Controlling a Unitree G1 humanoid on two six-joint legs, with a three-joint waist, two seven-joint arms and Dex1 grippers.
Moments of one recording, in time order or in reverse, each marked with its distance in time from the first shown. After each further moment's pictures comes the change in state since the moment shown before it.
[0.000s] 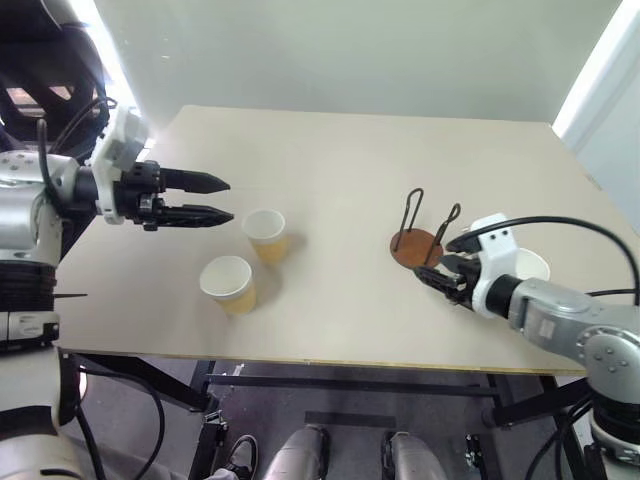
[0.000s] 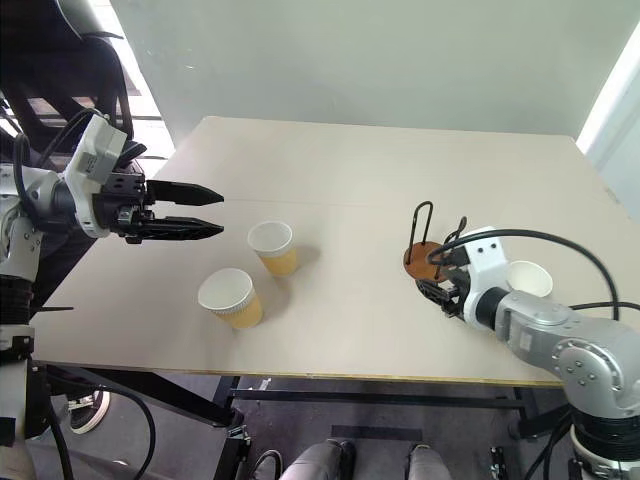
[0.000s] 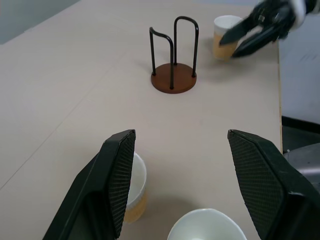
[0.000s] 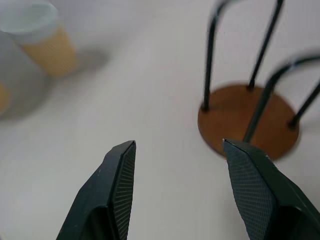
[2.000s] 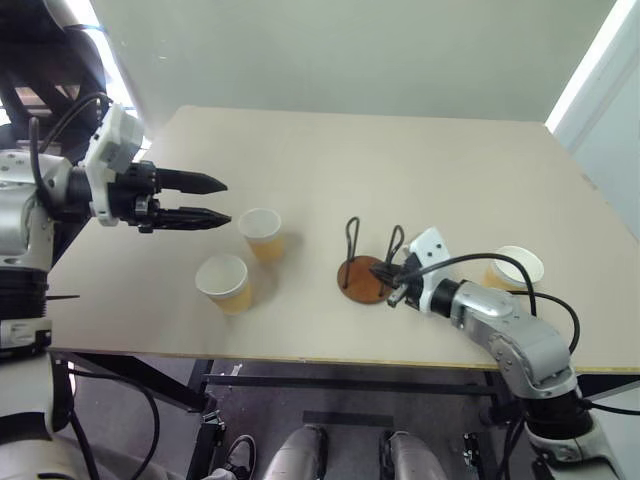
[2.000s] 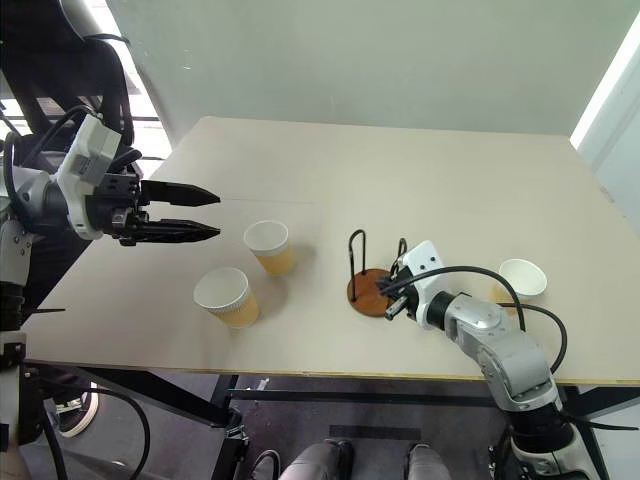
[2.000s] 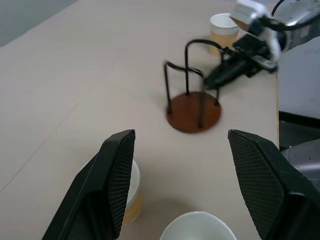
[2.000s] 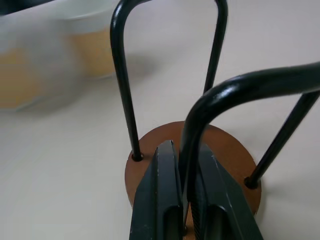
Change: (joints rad) left arm 0.033 0.019 0.021 -0.066 0.000 0.022 0.012; right arm 0.003 0.163 0.293 0.141 -0.585 -0.420 0.563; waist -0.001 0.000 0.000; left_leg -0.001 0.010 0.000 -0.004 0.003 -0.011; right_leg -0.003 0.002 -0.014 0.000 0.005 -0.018
